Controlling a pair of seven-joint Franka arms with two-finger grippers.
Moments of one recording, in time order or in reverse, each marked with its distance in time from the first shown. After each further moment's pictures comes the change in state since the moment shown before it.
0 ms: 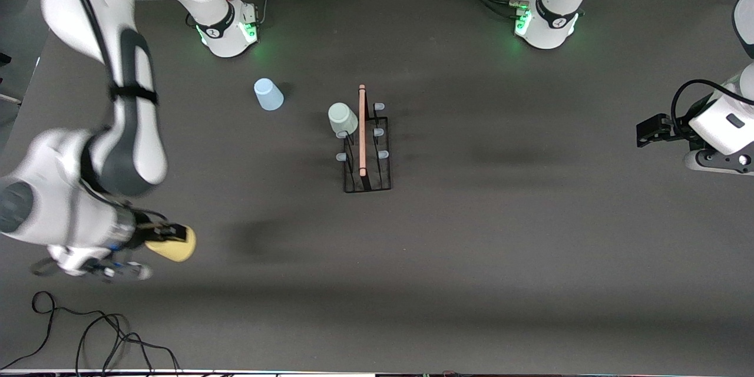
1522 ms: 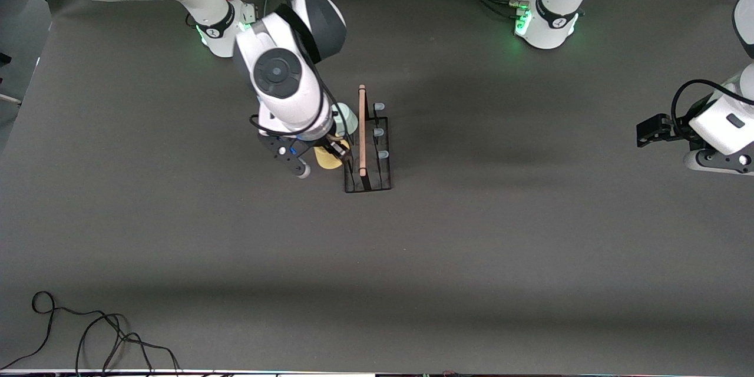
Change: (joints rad) left arm 0.000 0.000 0.000 0.000 0.000 0.000 0.000; right arm 0.623 -0.105 0.028 -0.268 0.020 0.154 1.386
